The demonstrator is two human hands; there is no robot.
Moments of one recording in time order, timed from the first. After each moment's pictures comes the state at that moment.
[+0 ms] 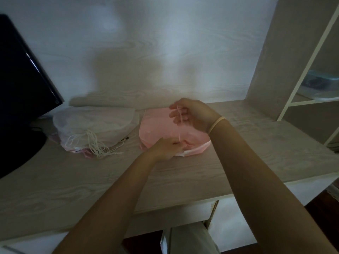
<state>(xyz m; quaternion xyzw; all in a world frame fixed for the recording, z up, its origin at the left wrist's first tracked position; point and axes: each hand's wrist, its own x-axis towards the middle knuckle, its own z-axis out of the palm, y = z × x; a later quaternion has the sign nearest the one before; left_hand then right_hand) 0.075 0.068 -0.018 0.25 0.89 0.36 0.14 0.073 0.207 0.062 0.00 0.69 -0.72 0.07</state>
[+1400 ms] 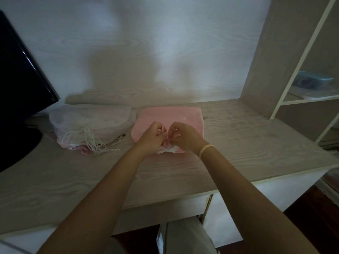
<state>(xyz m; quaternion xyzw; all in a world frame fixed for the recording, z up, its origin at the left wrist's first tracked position) 0.071 0.048 -0.016 0.17 0.83 0.52 0.07 0.103 0.191 -0.008 -0.03 0.92 -0.37 -0.08</state>
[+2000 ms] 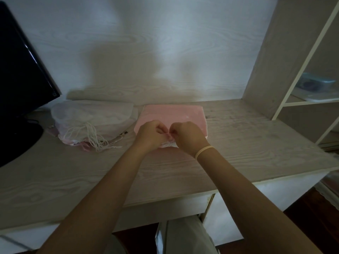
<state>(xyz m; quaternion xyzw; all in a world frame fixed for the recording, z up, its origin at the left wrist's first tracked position) 0.067 0.036 -0.015 0.14 0.87 0.47 0.01 0.101 0.180 -0.006 -0.08 0.98 -0.11 -0.17</state>
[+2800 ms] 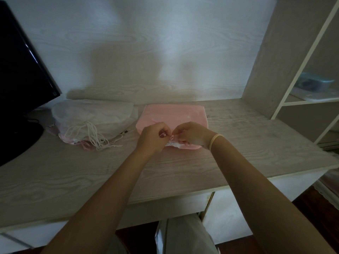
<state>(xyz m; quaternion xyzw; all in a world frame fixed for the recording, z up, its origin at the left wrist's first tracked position) 0.079 0.039 -0.028 0.22 0.86 0.45 -0.09 0.104 0.204 0.011 -0.03 0.91 -0.40 0.07</state>
